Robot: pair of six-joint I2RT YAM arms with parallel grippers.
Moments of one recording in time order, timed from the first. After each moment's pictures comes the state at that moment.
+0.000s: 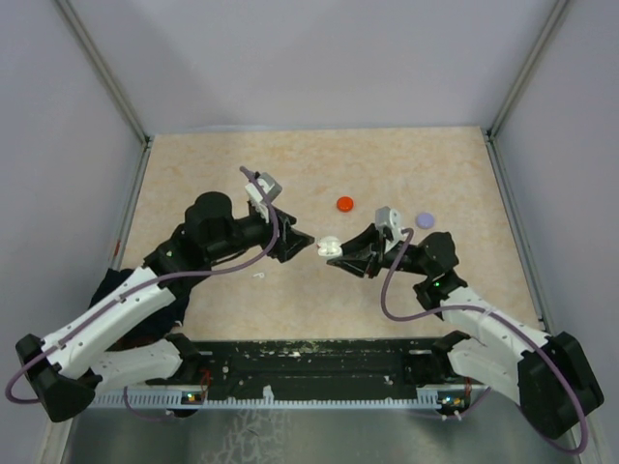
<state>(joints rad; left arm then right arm) -0.79 1.04 1.00 -0.17 0.27 -0.19 0.52 0.97 0.41 0.81 -0.91 0.25</state>
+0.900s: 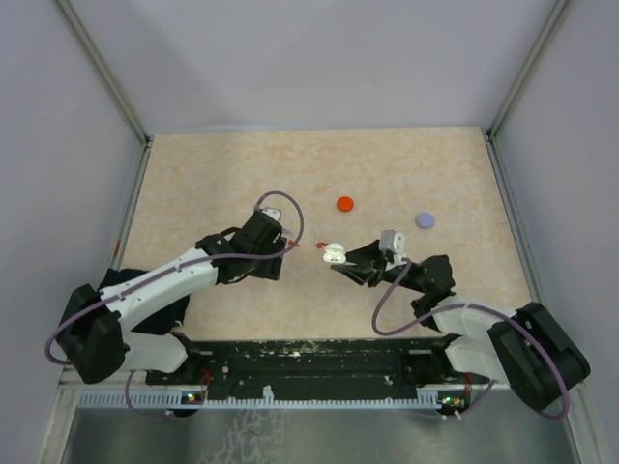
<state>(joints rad) -0.79 1.29 0.90 -0.61 -0.28 -0.45 0.52 1.14 0.18 1.25 -0.79 0.14</state>
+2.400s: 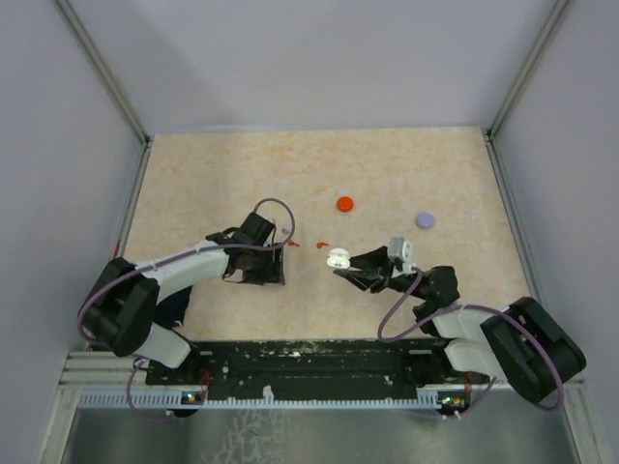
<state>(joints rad) -0.62 1.49 0.79 -0.42 0.04 -0.54 0.52 1.19 0.09 1.50 -0.77 0.22</state>
